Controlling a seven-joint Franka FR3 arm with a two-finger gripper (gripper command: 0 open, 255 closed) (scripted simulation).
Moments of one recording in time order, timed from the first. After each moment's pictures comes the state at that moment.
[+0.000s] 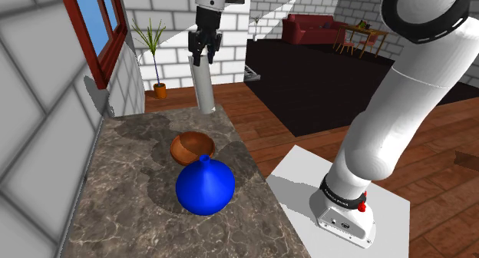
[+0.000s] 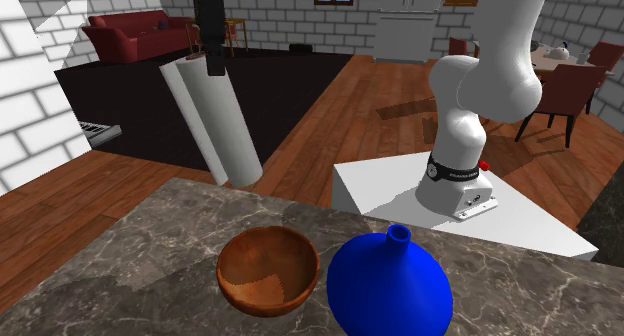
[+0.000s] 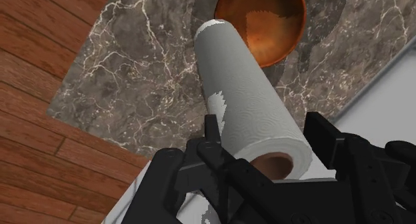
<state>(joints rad) 0.10 -0.08 0.01 -1.78 0.14 1.78 -0.04</state>
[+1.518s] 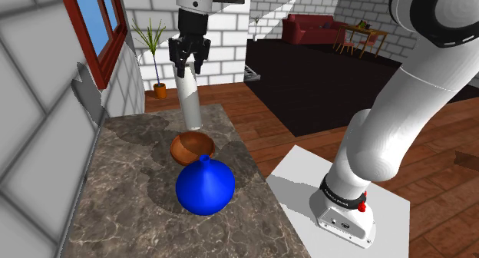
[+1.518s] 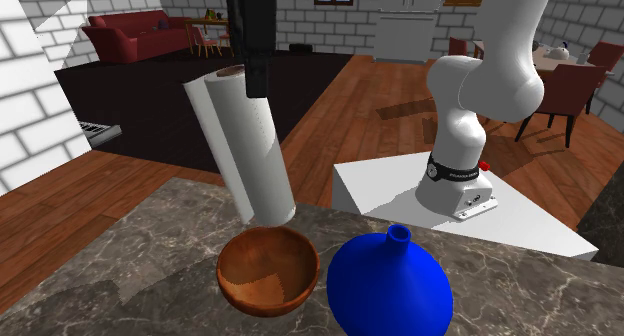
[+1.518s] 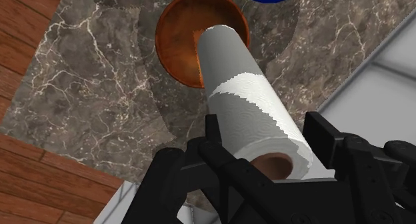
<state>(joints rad) 0.19 -0.15 0.12 -1.86 0.14 1.82 0.16</state>
